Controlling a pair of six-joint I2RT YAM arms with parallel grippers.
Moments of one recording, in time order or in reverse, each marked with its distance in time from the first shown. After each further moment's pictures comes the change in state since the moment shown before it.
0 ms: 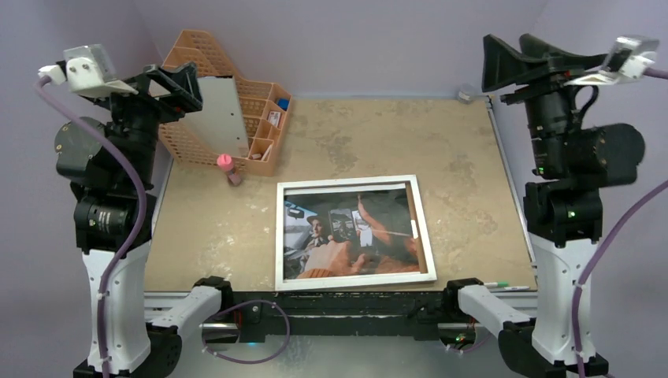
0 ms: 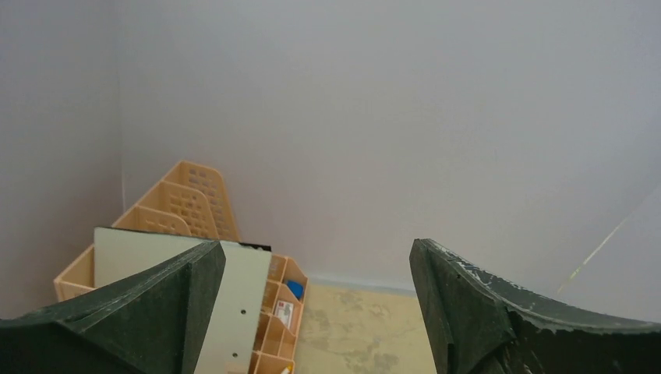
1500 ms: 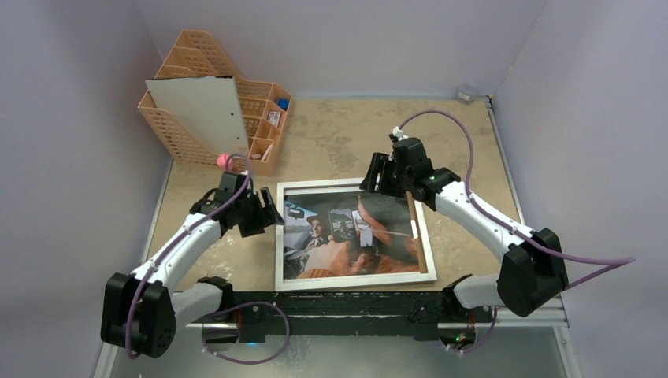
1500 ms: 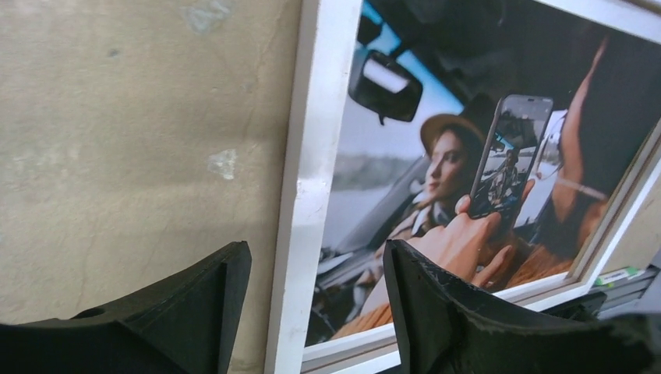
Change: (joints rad) left arm -0.094 0.102 -1.064 -0.149 0.359 -0.390; right arm 0.394 0.338 -0.706 -0.301 0.002 0.270
